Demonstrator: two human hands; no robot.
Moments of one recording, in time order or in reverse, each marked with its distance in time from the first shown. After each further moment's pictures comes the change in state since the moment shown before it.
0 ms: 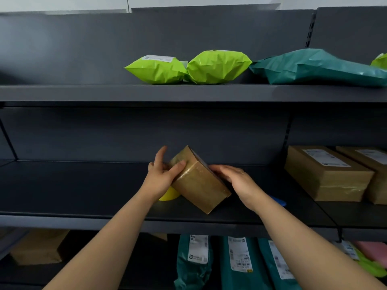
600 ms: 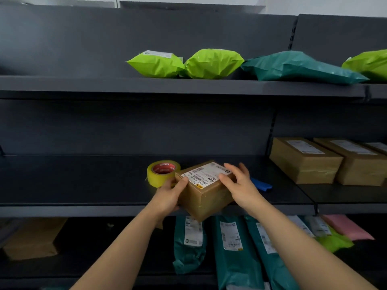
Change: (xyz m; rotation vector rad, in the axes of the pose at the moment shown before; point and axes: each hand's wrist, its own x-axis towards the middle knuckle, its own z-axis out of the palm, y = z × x) left_hand -0.070 -0.024 0.012 -0.116 -0.243 -0.237; right_hand -0.070 0.006 0.018 -0.243 0.241 0.085
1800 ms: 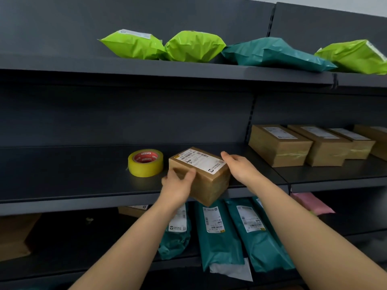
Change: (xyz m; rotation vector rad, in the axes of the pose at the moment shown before) left_hand 0.003 -0.004 0.056 0.090 0.087 0.015; right_hand 0.002 -0.006 -0.037 -0.134 0.088 0.273
